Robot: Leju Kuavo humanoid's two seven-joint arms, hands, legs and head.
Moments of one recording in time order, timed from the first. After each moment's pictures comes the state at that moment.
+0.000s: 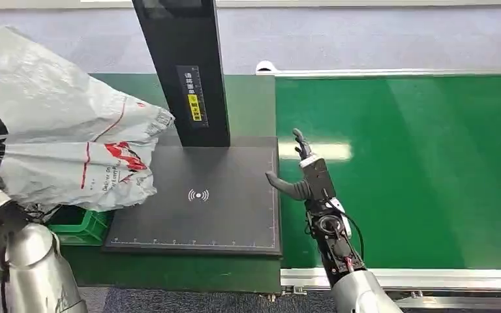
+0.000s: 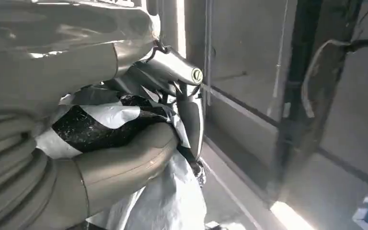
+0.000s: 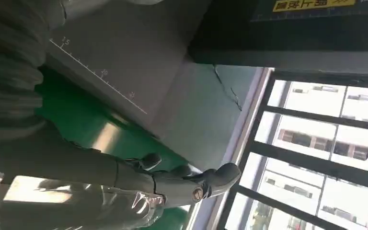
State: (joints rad) left arm -0.35 -0.27 0.44 -1.81 -0.65 0.70 -0.70; right arm -0.57 0.21 0.02 -0.64 0.33 -0.05 -0.60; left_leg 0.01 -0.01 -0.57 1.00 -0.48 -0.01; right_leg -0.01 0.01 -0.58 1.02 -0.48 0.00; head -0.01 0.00
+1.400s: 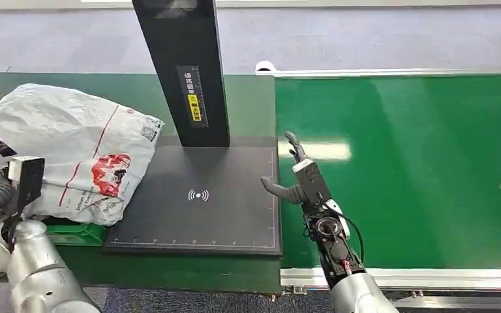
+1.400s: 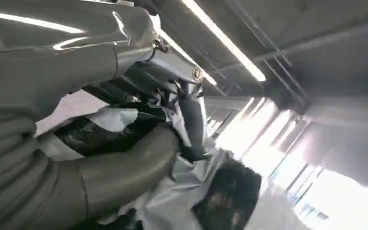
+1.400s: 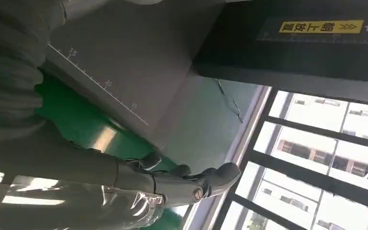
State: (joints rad) left arm -0.65 -0.19 1.09 -1.19 -1.27 0.70 -0.67; right arm -0.56 0.21 0.02 -0.66 0.39 -0.01 -0.60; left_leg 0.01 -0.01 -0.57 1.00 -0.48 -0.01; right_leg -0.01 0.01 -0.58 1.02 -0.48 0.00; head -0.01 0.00
